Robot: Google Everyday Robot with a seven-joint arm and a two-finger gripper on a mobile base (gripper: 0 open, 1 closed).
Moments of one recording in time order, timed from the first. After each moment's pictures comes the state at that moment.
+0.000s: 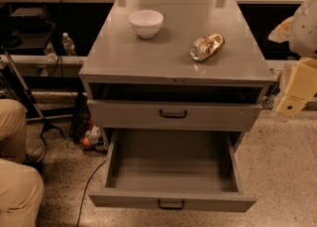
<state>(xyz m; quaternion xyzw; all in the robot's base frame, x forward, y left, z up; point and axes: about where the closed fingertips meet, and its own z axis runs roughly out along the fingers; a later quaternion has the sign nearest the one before) 0.438 -0.217 0.977 -0.60 0.78 -0.04 0.16</state>
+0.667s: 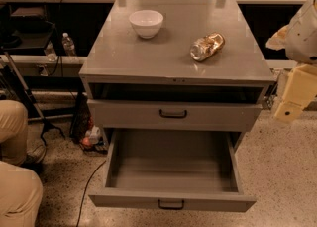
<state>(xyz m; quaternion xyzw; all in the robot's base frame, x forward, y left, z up) 0.434 -0.216 0.965 -0.60 0.78 -0.03 0.14</state>
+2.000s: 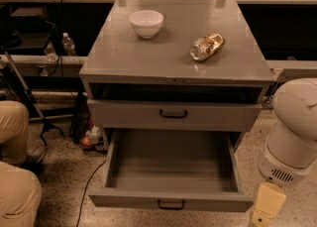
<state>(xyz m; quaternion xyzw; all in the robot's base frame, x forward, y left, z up) 0.329 -0.238 0.733 -0.50 0.86 0.04 -0.03</state>
